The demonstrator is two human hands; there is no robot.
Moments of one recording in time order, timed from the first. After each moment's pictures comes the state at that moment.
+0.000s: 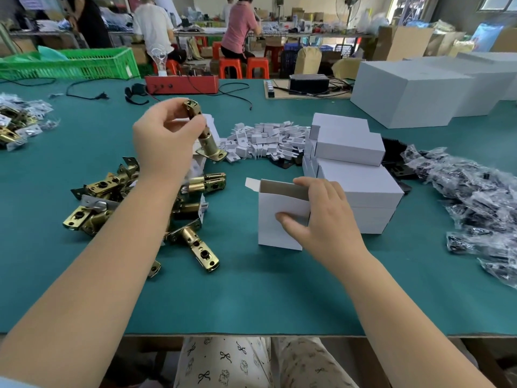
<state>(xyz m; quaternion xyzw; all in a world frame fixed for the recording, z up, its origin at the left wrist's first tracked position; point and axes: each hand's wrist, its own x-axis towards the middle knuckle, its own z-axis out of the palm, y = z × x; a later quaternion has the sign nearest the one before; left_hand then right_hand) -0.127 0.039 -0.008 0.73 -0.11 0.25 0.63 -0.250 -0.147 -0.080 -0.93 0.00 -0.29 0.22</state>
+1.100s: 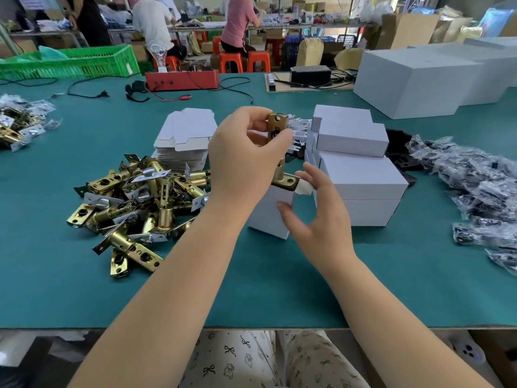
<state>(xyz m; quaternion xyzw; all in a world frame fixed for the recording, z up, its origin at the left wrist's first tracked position) -0.187 -0.030 -0.010 0.77 -0.20 0.25 0.56 -0.252 -0.131 -0.098 -0.84 0.02 -0.35 0.42</state>
